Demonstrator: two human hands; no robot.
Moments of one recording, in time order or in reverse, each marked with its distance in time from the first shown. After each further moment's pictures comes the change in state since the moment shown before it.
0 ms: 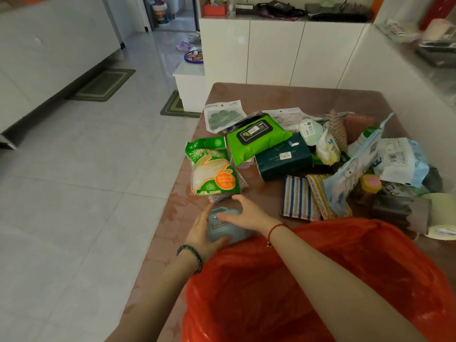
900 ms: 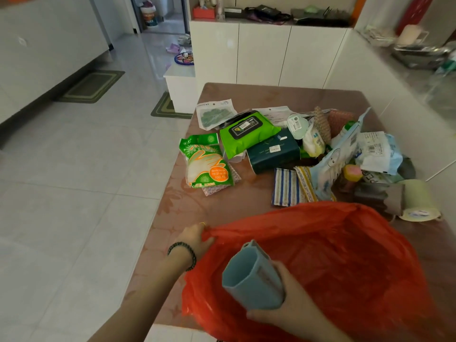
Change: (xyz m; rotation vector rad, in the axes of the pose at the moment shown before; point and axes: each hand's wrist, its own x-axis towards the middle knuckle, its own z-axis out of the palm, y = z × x) left_hand -0.034 0.015 -0.009 0.503 -0.134 -0.118; right_hand -0.184 0.079 0.038 0.437 0.007 -0.115
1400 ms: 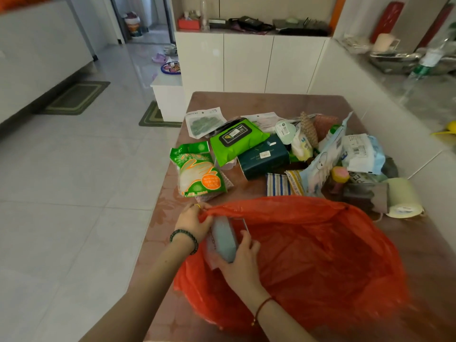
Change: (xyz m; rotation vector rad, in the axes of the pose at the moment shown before) left_hand 0.024 0.024 -0.024 -0.261 0.296 0.108; right_hand 0.090 -0.017 0.065 -0.322 0.468 0.142
